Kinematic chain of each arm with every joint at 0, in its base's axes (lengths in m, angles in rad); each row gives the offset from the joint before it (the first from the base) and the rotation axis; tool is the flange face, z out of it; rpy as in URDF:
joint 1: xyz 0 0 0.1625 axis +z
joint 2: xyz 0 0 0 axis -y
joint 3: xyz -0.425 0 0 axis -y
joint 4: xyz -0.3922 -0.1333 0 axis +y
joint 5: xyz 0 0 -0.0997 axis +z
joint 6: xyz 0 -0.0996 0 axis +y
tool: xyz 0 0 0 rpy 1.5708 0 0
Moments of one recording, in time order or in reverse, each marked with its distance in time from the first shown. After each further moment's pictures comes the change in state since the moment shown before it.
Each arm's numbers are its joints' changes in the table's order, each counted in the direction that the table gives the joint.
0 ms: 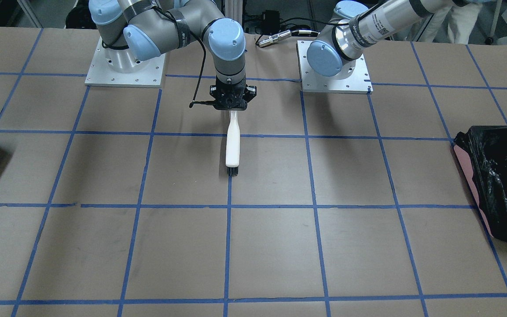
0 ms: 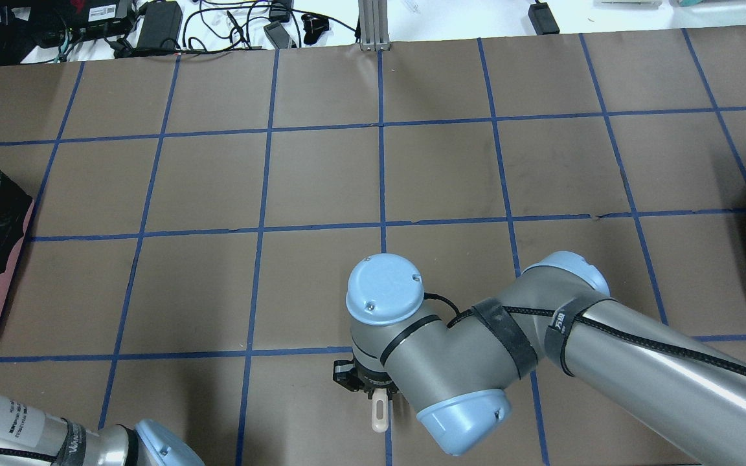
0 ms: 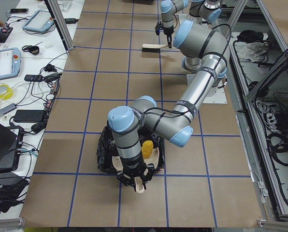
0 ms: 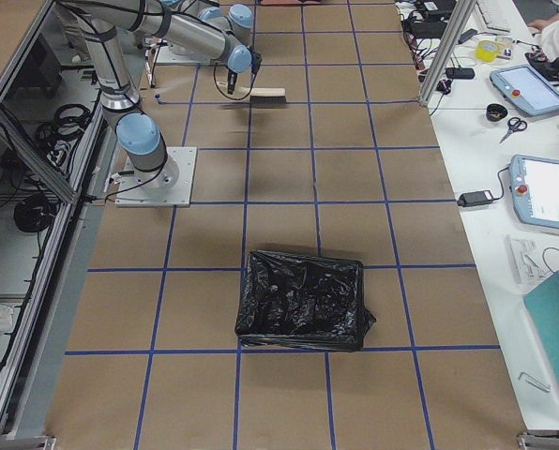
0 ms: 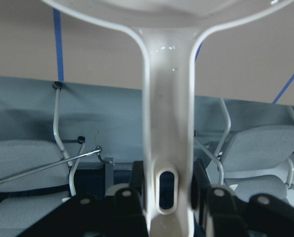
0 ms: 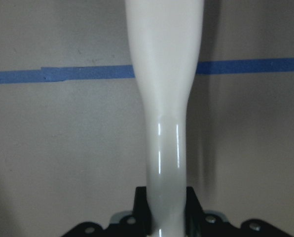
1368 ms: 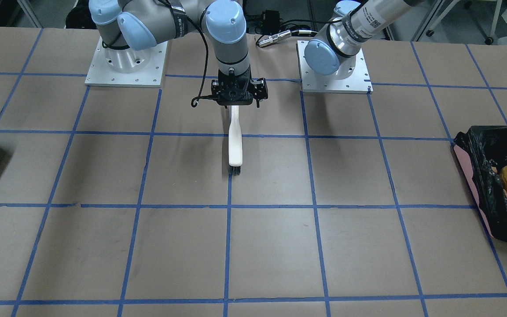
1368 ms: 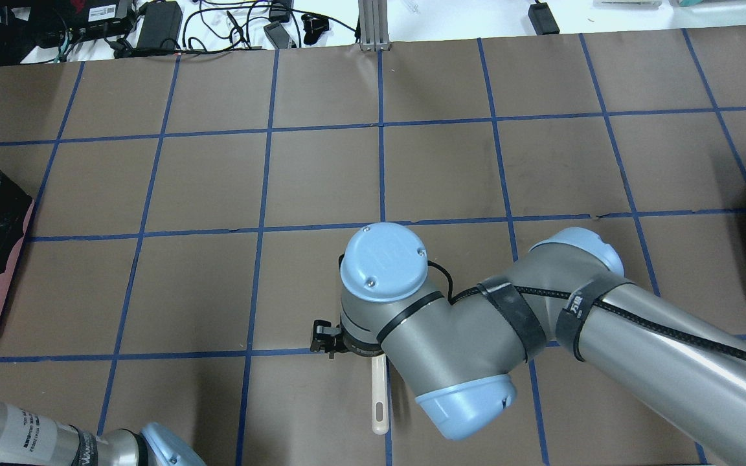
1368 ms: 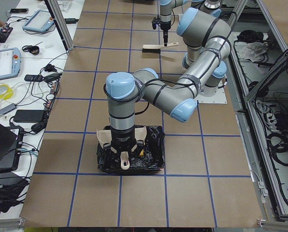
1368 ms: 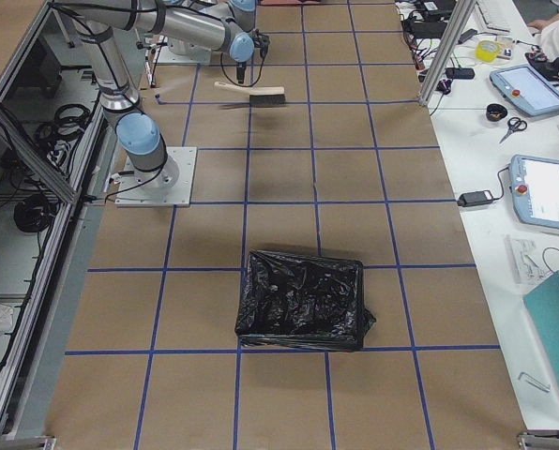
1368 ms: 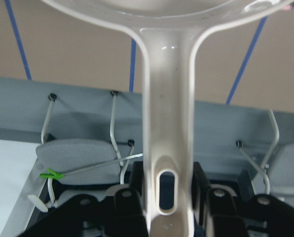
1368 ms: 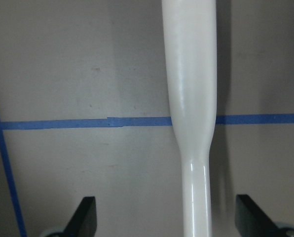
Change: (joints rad) left arm -0.038 0.115 0.069 0.259 0.230 0.122; right arm -0.027 -0.057 -0.107 -0.003 0.004 0.005
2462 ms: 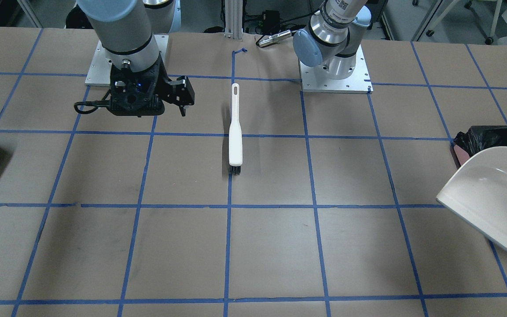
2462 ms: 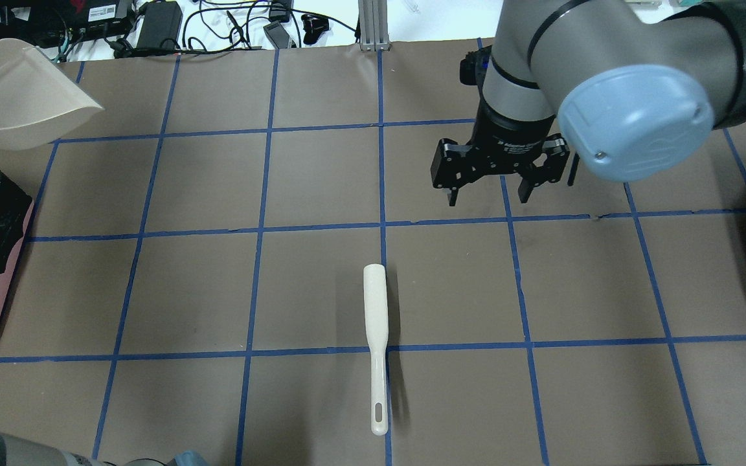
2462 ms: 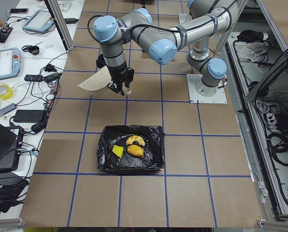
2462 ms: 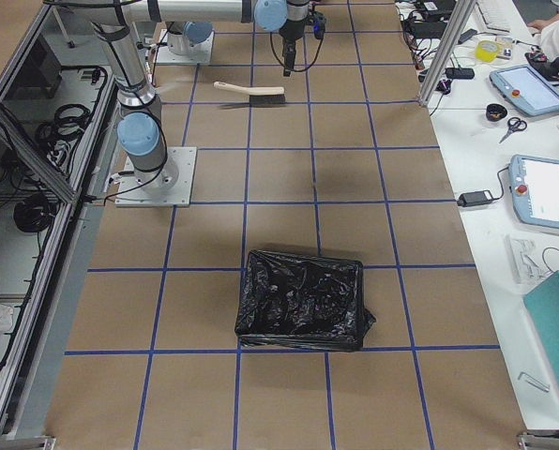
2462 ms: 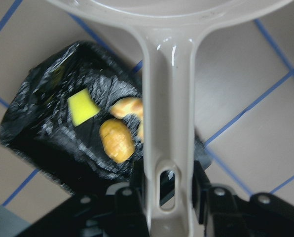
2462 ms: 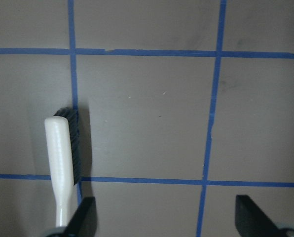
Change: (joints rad) left arm -0.340 0.225 -0.178 0.482 0.112 1.049; right arm -0.425 -0.031 -0.414 -0.554 0.135 0.503
